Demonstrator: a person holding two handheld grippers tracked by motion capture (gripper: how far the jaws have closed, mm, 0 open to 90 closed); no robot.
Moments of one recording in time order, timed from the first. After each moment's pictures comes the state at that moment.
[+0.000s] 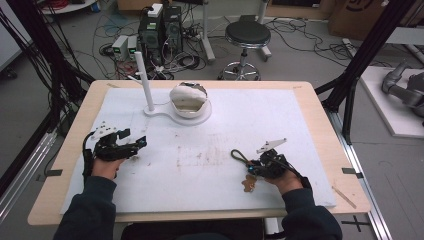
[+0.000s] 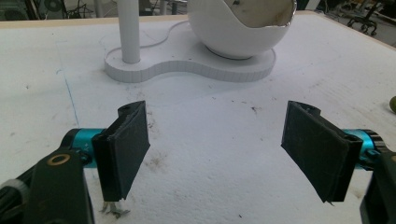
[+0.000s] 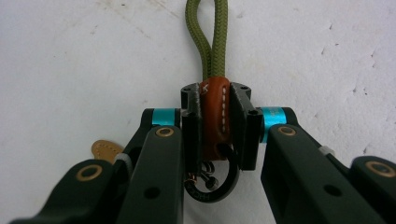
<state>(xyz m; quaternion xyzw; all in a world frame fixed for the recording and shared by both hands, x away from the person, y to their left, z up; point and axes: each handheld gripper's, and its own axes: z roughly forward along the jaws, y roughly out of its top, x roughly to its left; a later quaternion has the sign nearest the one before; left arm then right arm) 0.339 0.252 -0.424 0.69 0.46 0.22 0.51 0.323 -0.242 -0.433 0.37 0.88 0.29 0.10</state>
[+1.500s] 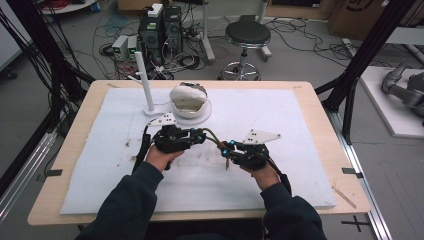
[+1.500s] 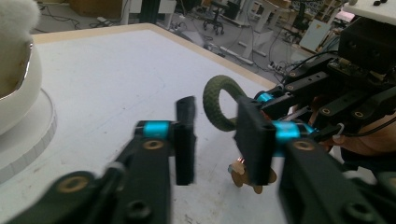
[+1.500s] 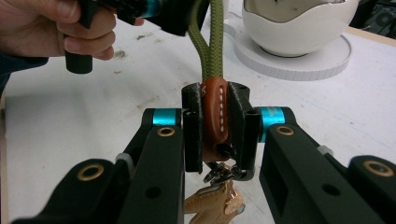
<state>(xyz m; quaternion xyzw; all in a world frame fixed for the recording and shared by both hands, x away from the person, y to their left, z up) 0.365 0.102 -0.396 0.74 0.28 0.03 0.61 0.326 -0.186 -0.401 0.27 0.81 0.51 0.13</state>
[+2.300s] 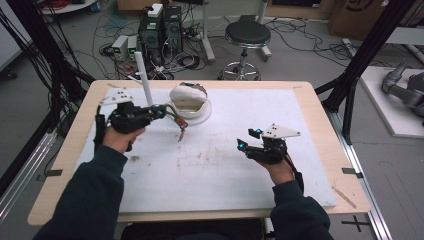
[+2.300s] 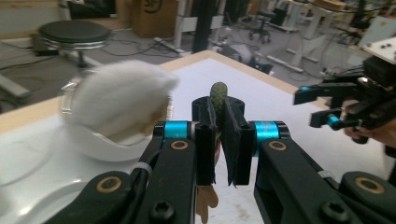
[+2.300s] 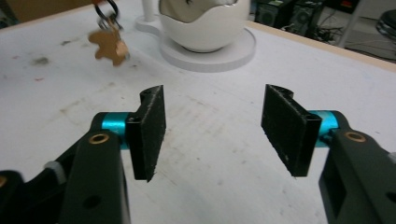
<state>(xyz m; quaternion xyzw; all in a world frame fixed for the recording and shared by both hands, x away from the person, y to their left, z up) 0.372 0.202 -0.320 0.73 0.32 0.14 0.59 0.334 -0.229 -0.392 0.35 0.78 0.48 0.21</state>
